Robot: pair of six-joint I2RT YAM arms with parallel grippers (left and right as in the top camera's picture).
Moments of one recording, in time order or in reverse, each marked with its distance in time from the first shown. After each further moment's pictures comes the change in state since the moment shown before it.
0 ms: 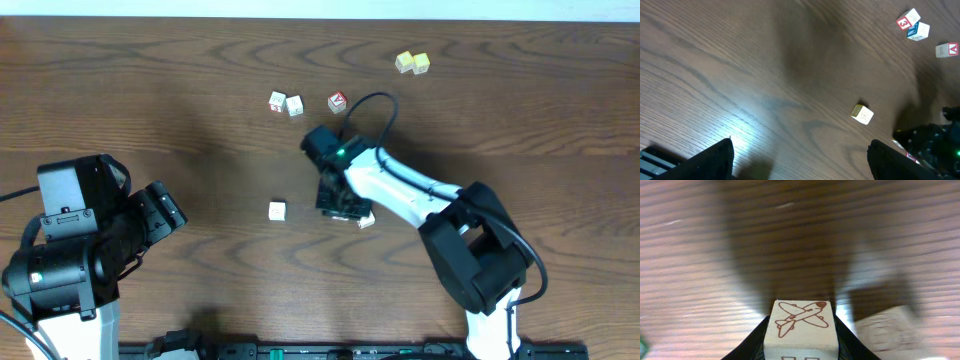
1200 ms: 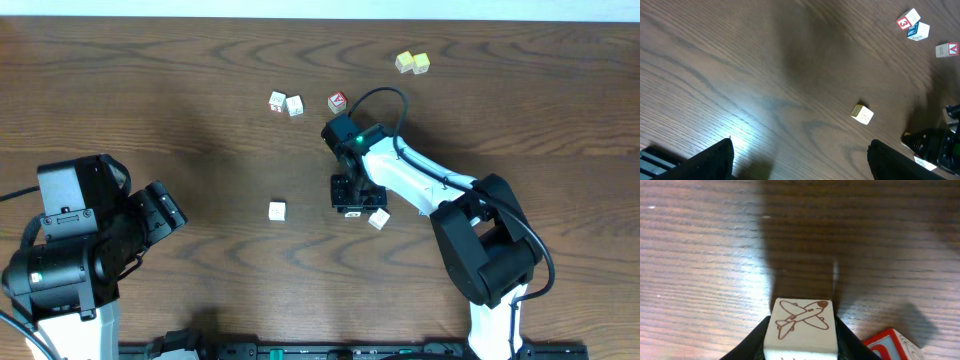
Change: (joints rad) left arm 0.000 0.000 0.000 0.000 0.000 0.000; right arm -0.082 0.000 0.000 -0.029 -0.076 -0.286
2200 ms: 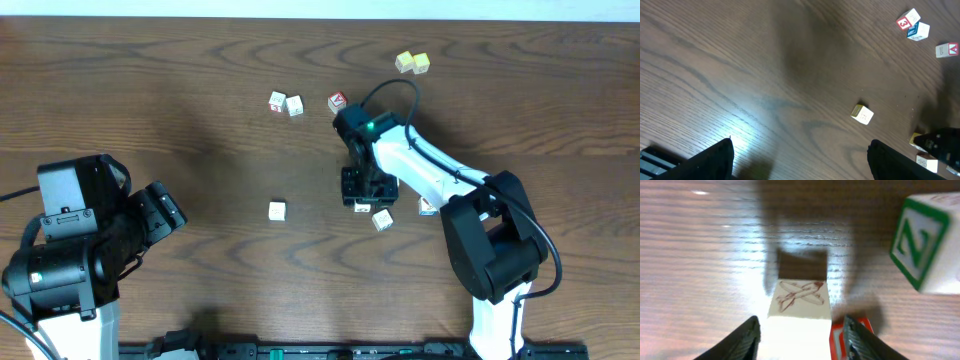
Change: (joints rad) left arm 0.000 0.000 0.000 0.000 0.000 0.000; right arm -0.054 0.000 0.075 -0.123 0.019 -0.032
